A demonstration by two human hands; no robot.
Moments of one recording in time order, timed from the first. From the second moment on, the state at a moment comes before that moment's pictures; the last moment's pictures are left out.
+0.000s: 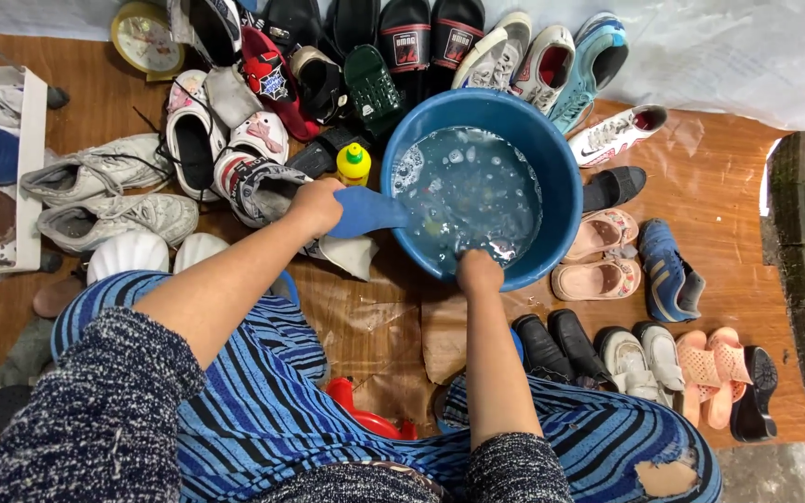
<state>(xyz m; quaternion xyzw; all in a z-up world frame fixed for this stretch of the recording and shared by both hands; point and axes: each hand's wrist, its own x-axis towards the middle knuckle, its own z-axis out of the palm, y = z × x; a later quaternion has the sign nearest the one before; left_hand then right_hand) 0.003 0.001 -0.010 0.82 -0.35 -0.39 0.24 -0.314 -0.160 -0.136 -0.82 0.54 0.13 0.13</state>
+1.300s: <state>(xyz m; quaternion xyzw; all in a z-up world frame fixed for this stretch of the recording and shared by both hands) -0.151 -0.033 0.024 0.70 -0.53 -0.27 0.40 -0.239 -0.087 -0.014 -0.39 0.54 -0.38 0.64</state>
